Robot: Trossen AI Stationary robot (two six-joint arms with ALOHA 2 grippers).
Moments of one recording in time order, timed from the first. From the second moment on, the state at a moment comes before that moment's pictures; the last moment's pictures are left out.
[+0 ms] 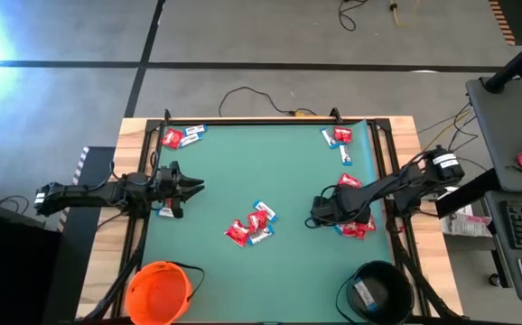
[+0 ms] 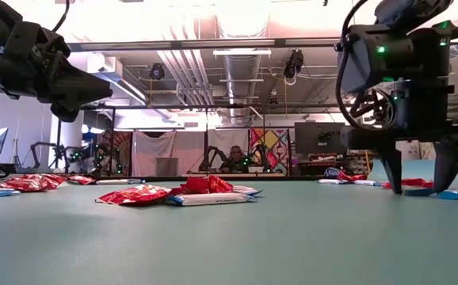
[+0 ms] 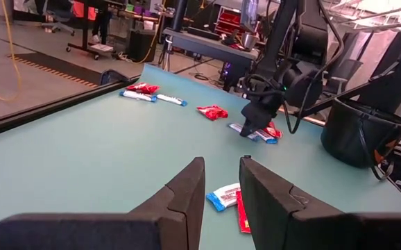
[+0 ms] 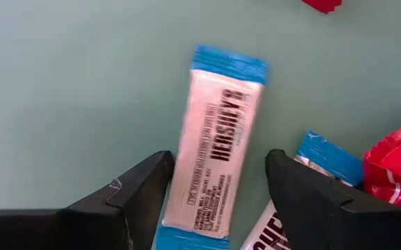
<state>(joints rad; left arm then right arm) 0.02 0.12 0.02 0.03 -0.18 -0.28 0.19 1.65 0.80 -0.84 0.21 2.01</state>
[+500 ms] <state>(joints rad) 0.02 0.12 0.02 0.03 -0.18 -0.28 0.18 1.70 0.83 -0.75 0.35 1.72</state>
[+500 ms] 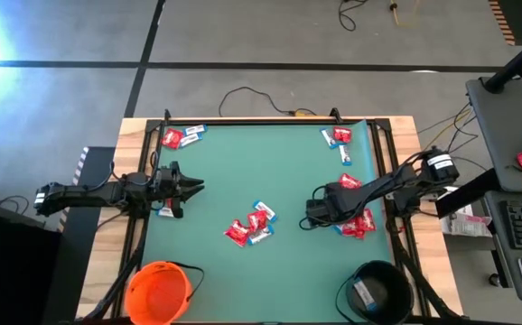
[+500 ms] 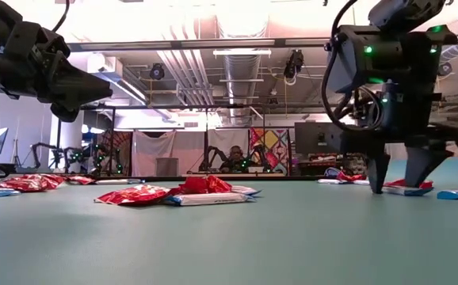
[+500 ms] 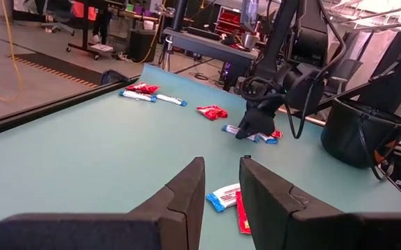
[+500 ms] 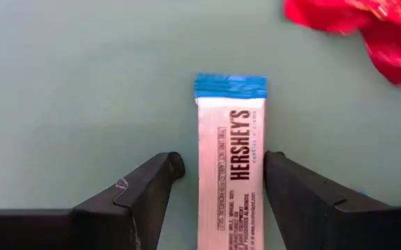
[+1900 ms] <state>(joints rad) 0.02 0.12 0.02 0.03 -0.18 -0.28 0.25 1.67 0.34 0.74 0.44 0.37</state>
